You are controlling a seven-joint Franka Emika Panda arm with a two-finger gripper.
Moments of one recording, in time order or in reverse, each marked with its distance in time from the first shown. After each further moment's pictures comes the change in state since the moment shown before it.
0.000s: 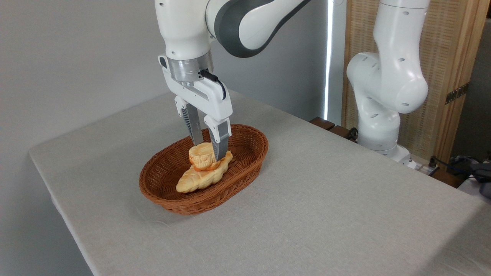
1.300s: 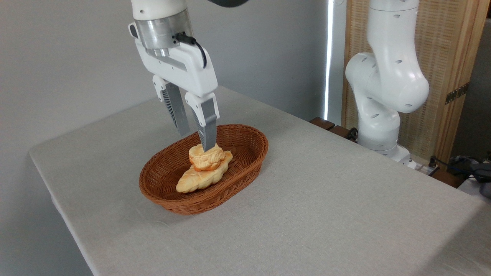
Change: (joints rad) arm 0.079 0.162 0.076 0.432 0.041 -0.299 0.120
